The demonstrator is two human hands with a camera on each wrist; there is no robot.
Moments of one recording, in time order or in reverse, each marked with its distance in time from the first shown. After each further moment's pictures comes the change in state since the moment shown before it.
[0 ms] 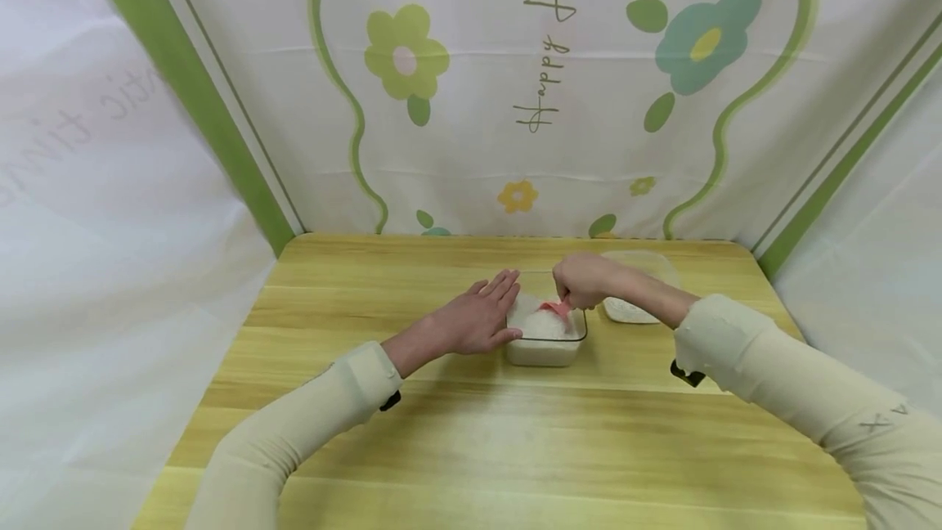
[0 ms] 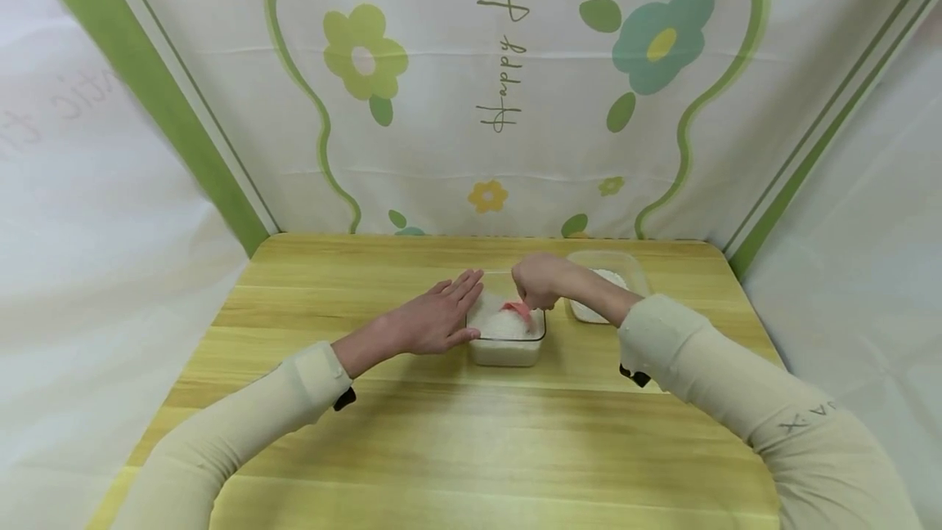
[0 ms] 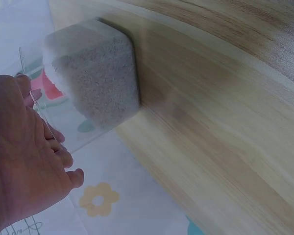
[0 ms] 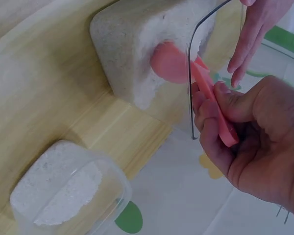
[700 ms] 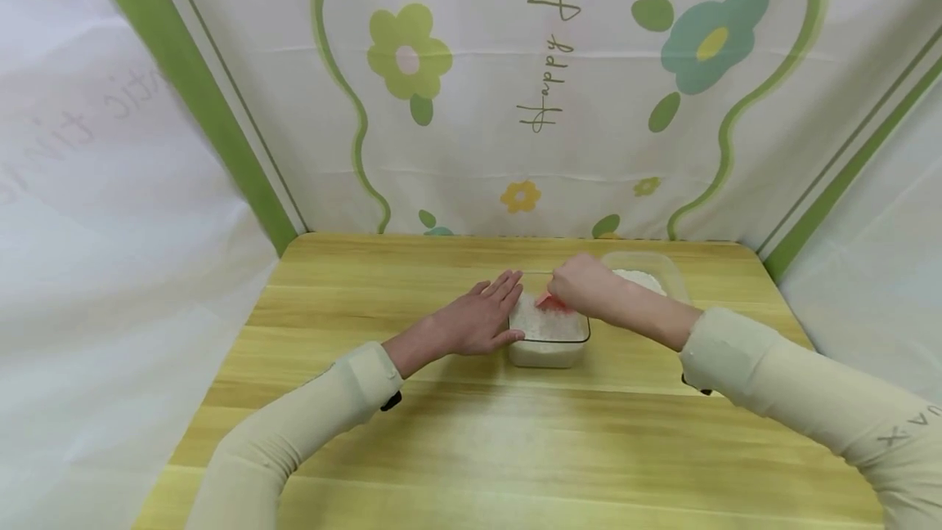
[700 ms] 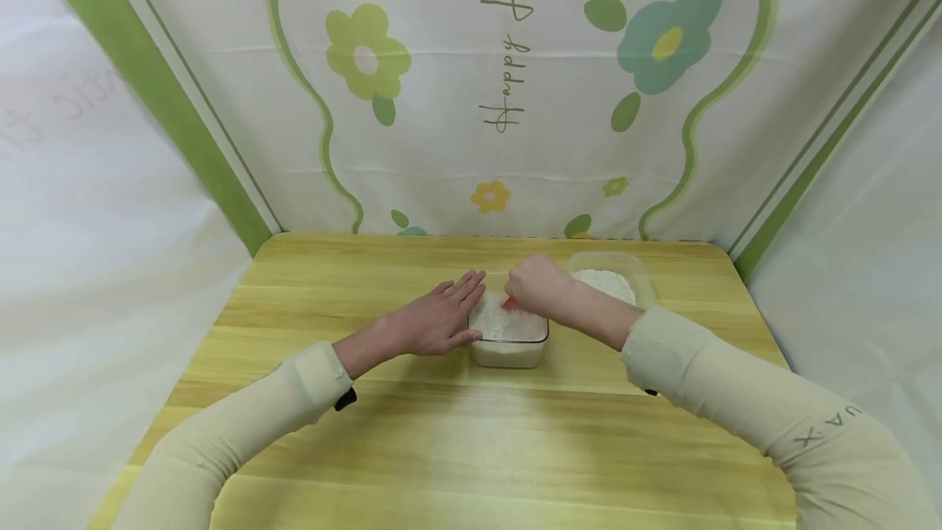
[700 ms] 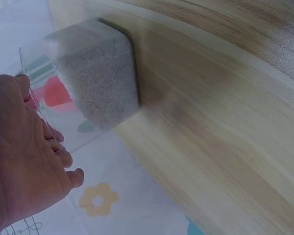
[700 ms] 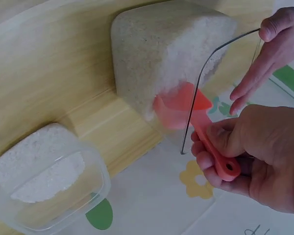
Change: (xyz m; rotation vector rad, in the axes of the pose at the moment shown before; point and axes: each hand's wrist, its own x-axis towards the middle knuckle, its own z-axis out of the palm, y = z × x) left_hand 0.000 -0.002 0.000 -0.002 0.002 0.007; right_hand -0.004 -0.023 0.015 -0.675 0.353 -0.053
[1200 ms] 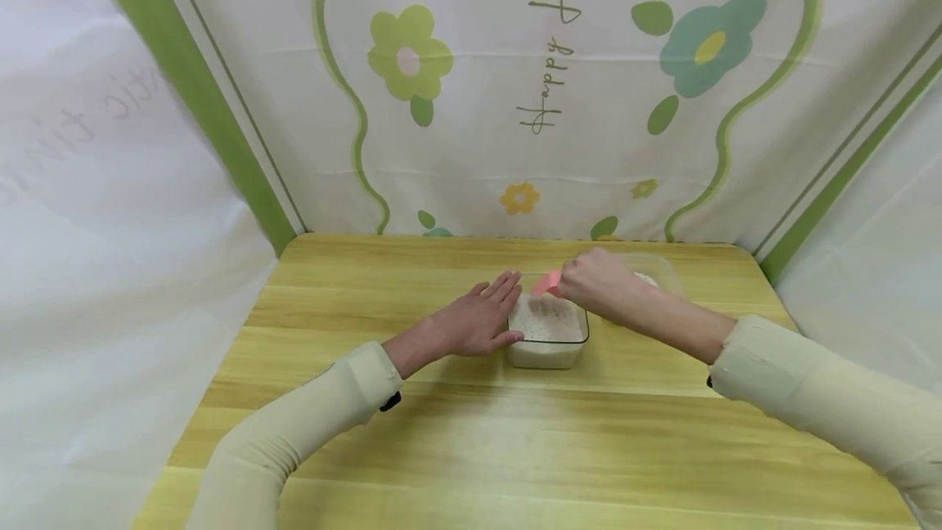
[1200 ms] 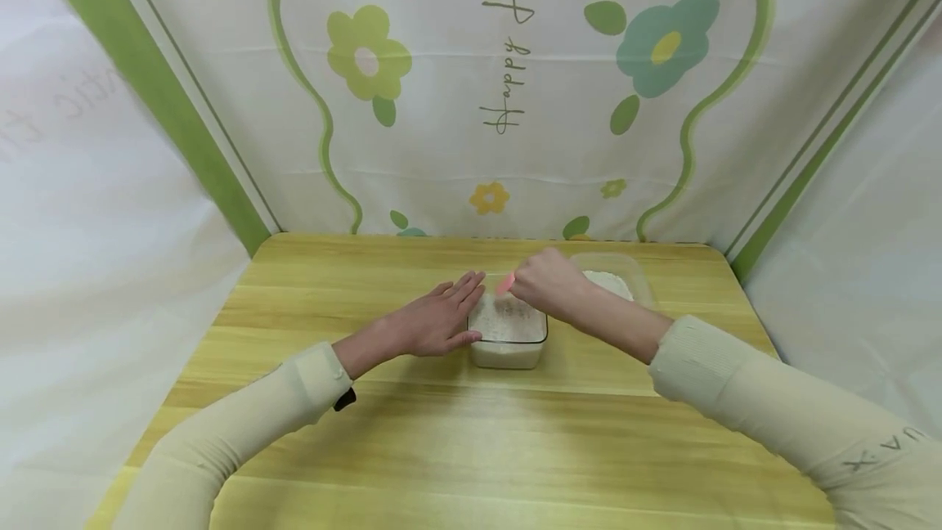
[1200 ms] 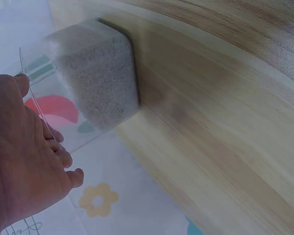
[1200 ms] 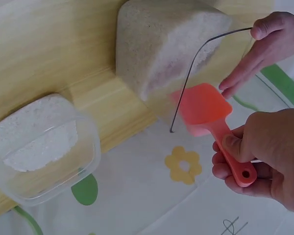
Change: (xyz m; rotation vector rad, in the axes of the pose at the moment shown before) left_hand -0.002 -0.001 0.002 -0.007 0.021 0.013; right_hand -0.017 0.002 -0.018 -0.086 0.146 0.034
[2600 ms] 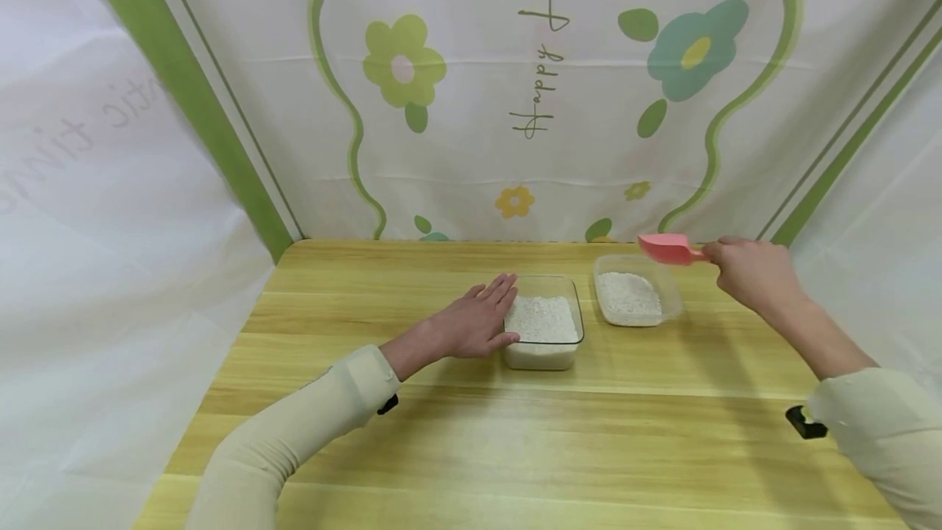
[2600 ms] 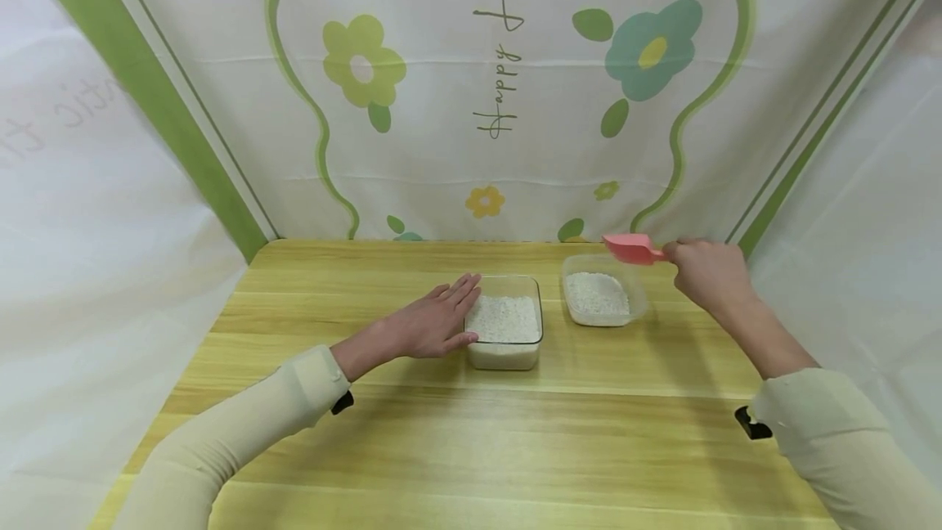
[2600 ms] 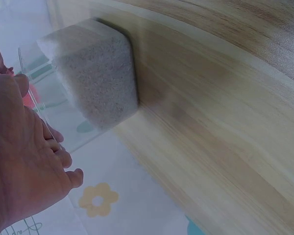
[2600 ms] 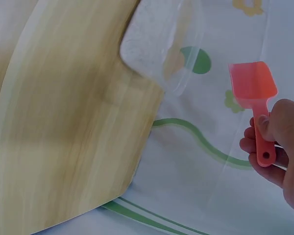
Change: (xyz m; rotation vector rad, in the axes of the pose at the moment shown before) left_hand 0.000 0.003 -0.003 -0.005 -0.012 -0.009; right_hand -0.168 0.101 0.052 0.301 -0.055 0.644
